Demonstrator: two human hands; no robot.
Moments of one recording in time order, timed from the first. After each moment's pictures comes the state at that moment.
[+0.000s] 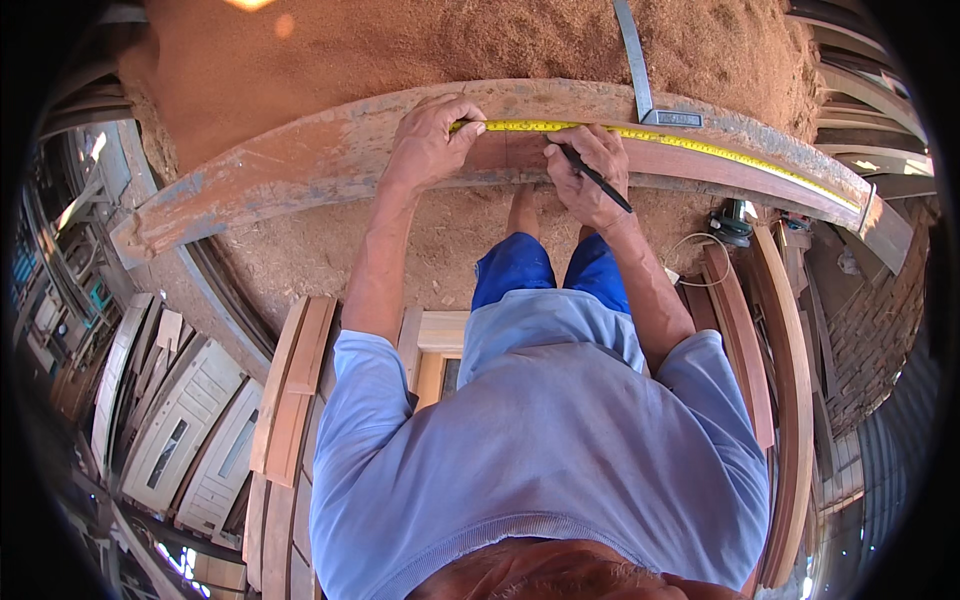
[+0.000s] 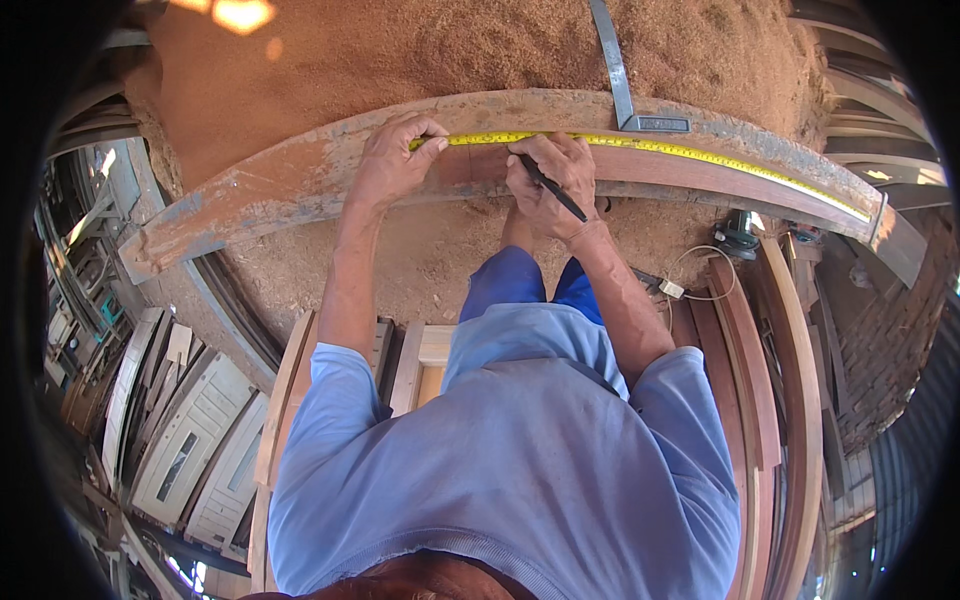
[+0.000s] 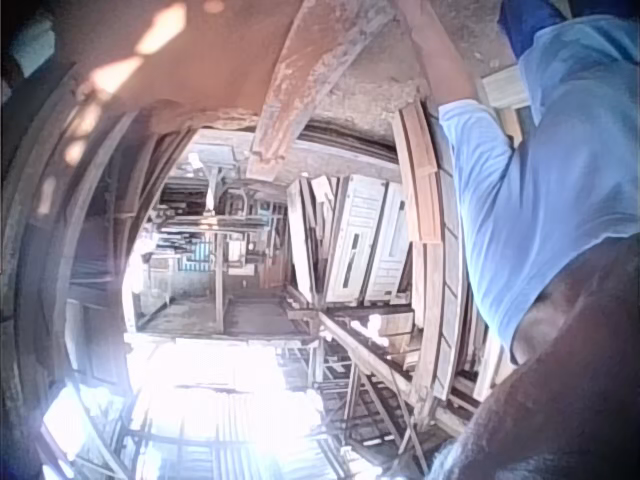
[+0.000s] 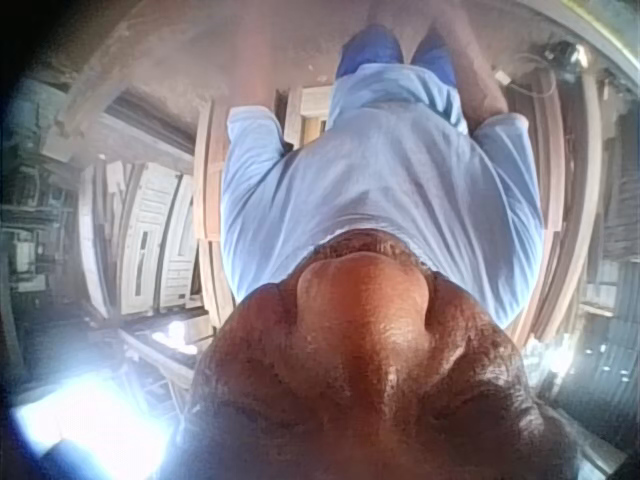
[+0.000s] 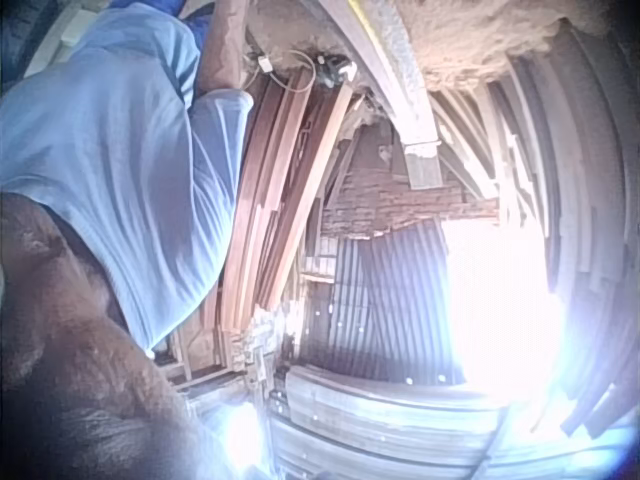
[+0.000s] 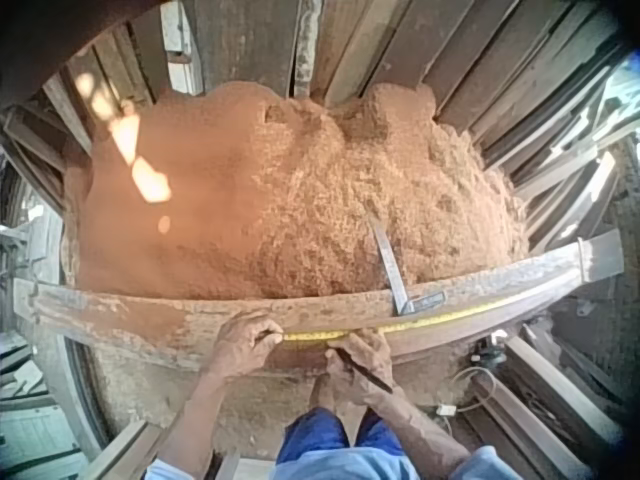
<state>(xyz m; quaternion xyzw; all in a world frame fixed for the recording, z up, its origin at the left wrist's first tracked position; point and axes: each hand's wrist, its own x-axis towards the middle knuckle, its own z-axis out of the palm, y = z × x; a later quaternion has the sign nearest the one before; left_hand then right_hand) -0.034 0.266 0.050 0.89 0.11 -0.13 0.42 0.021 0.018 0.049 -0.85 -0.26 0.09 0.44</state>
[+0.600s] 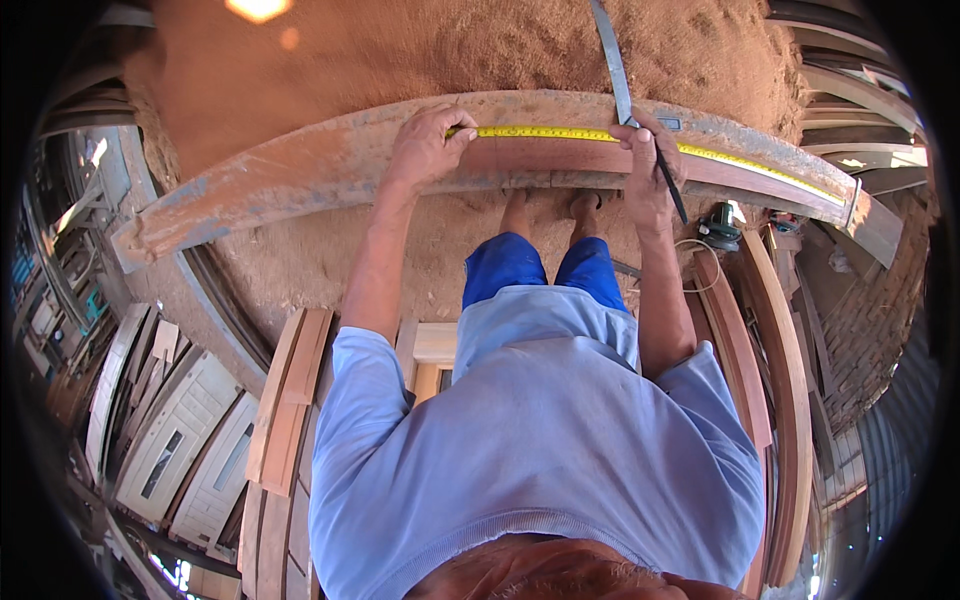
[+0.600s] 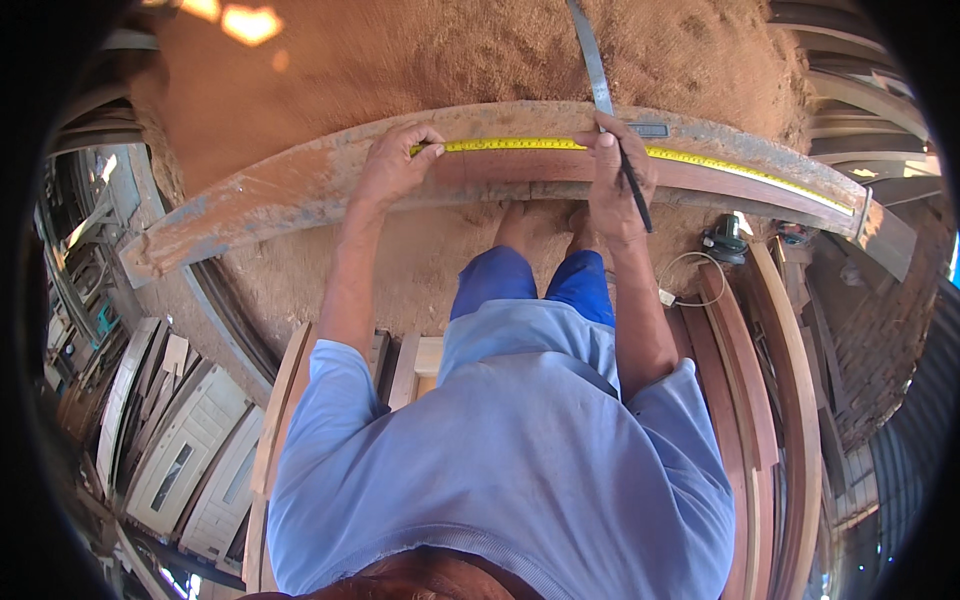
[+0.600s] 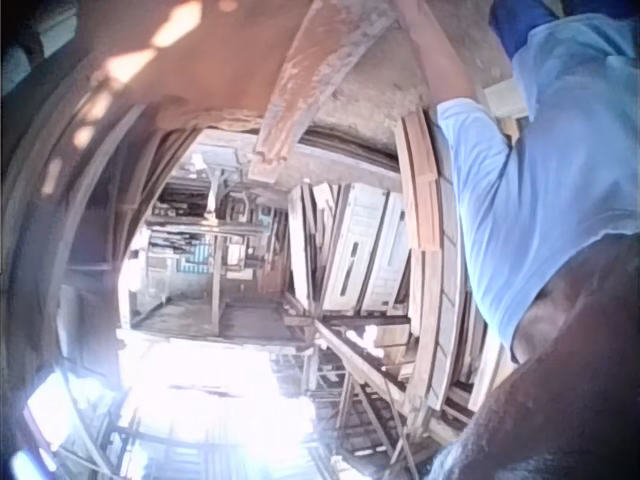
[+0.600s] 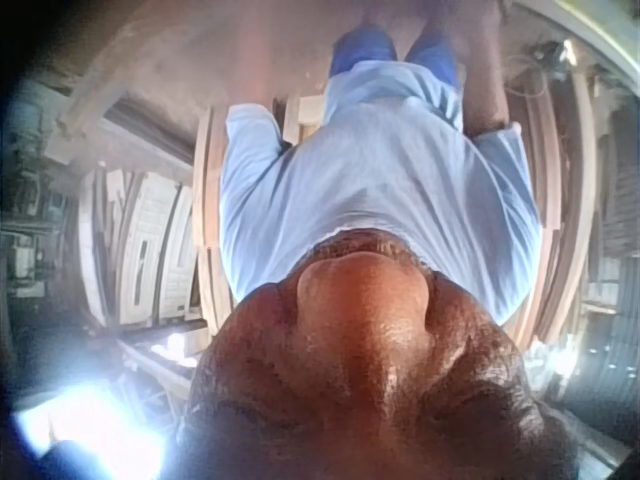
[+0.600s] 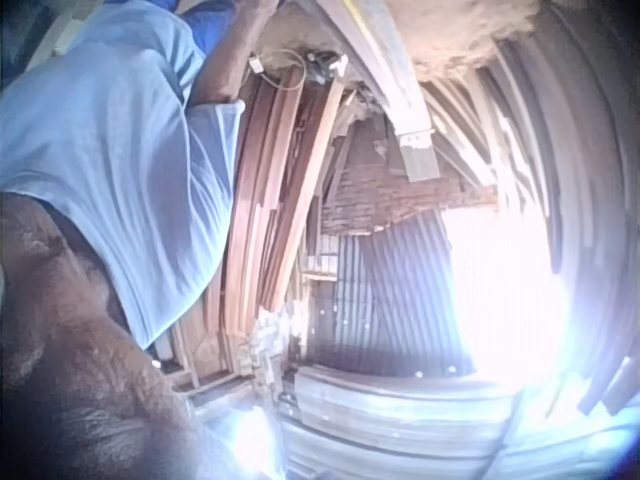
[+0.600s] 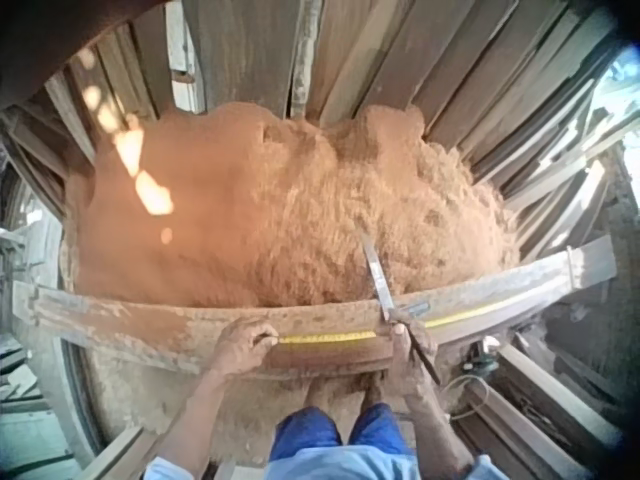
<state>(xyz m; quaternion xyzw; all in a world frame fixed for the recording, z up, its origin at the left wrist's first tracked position) -0.034 0.264 0.055 0.89 0.13 -0.16 0.41 0.050 -0.035 0.085 -0.82 -0.04 0.08 0.57</state>
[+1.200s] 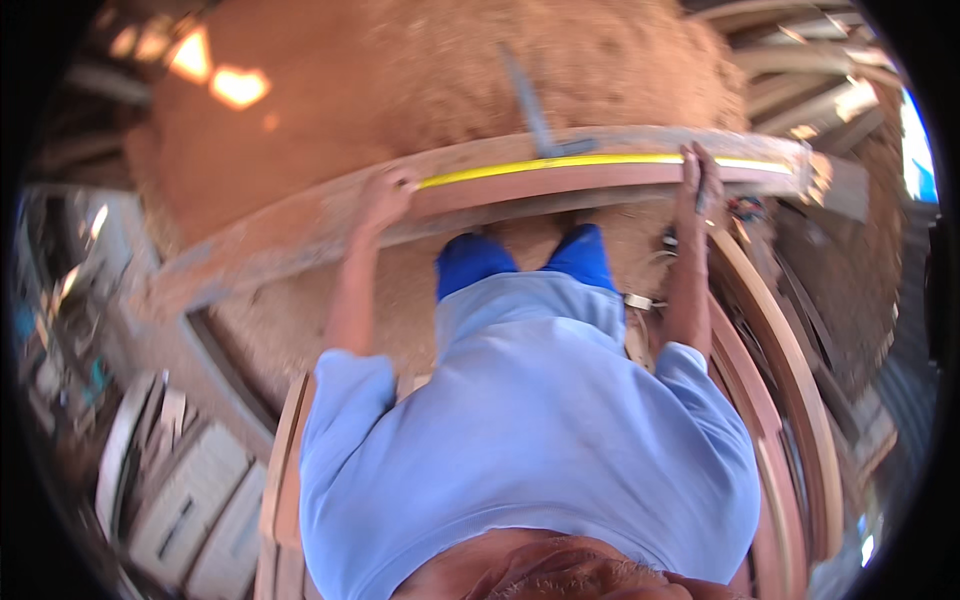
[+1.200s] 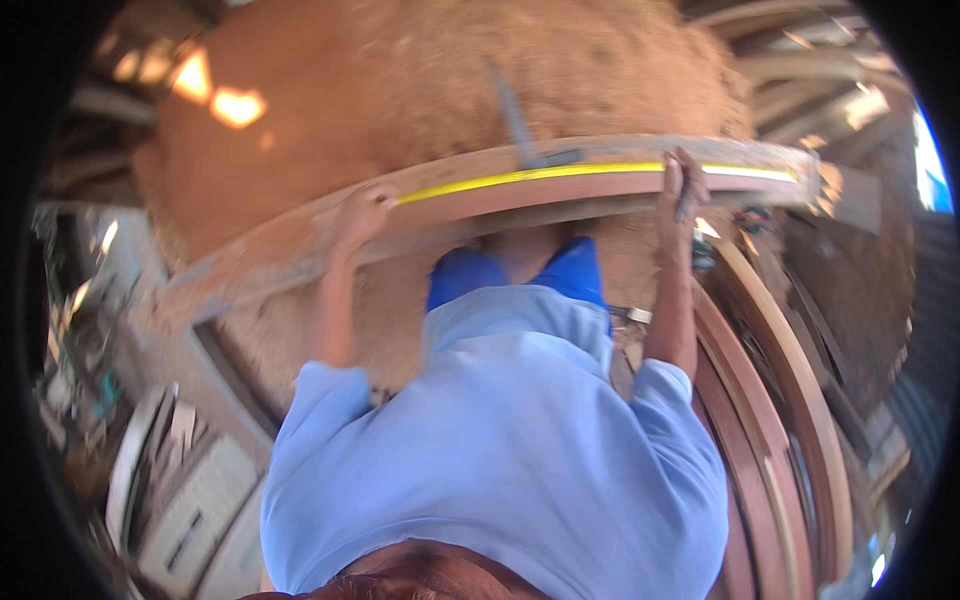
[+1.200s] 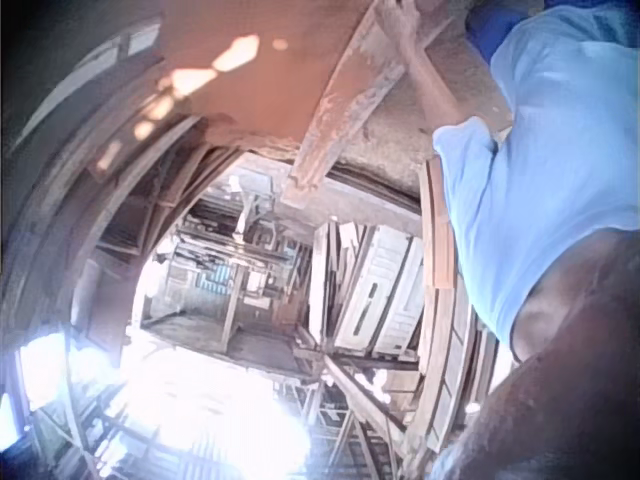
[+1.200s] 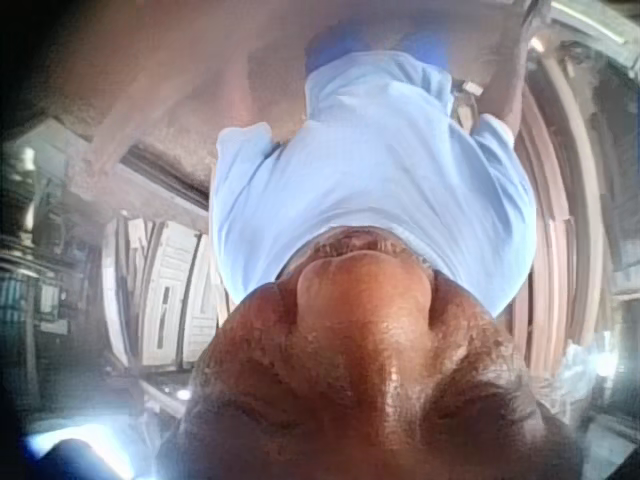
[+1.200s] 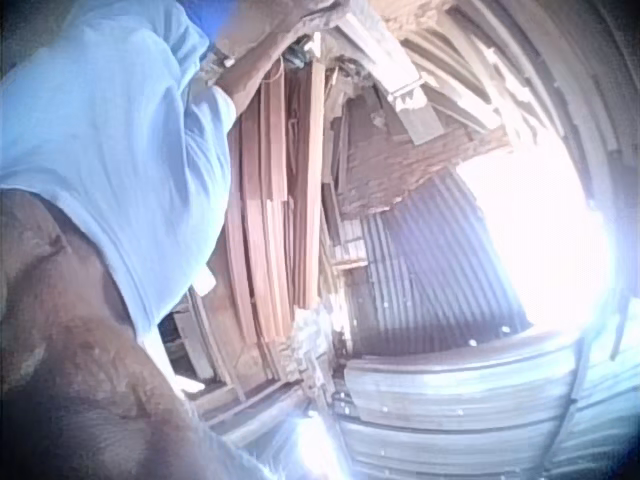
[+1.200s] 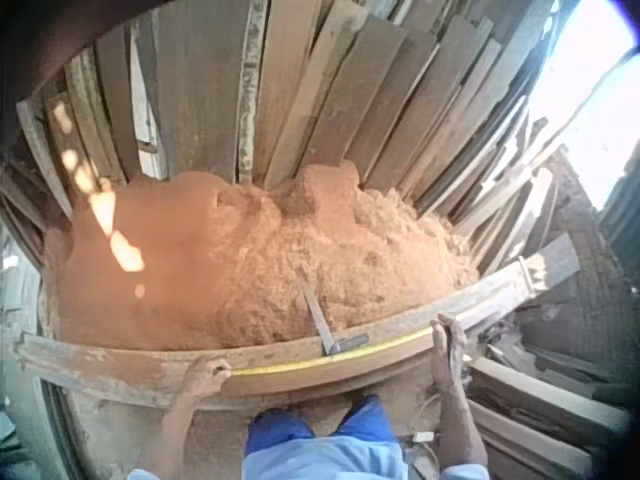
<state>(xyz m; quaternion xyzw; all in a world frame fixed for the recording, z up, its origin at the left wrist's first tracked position) -0.021 0.259 0.055 0.90 0.11 -0.15 0.39 0.122 -0.237 0.106 -0.86 0.07 -0.11 0.50</state>
